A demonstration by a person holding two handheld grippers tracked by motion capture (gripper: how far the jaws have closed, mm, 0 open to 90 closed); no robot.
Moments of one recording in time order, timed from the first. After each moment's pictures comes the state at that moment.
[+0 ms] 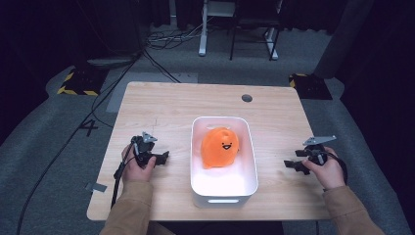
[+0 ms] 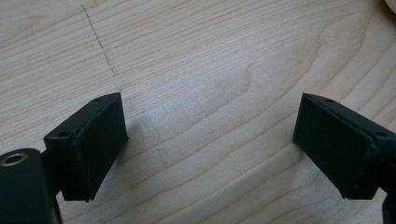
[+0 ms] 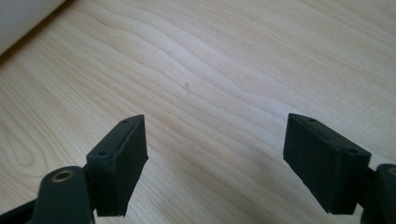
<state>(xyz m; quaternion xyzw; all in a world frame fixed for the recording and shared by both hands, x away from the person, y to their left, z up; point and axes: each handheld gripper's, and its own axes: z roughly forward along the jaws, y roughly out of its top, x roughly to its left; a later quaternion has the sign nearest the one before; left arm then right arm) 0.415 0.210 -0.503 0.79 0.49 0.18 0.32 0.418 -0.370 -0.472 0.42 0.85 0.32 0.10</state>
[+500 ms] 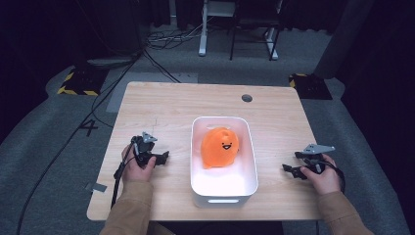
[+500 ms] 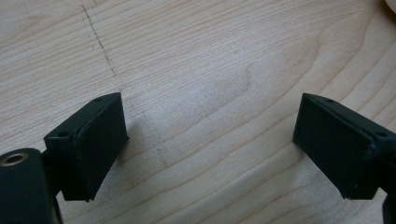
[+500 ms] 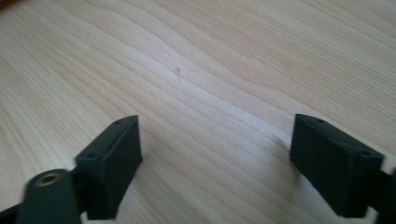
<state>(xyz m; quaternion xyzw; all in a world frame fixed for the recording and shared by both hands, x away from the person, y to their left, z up) 0.415 0.209 -0.503 0.79 0.49 0.18 0.32 0.407 -0.372 -0.503 0.38 0.83 0.36 0.17</state>
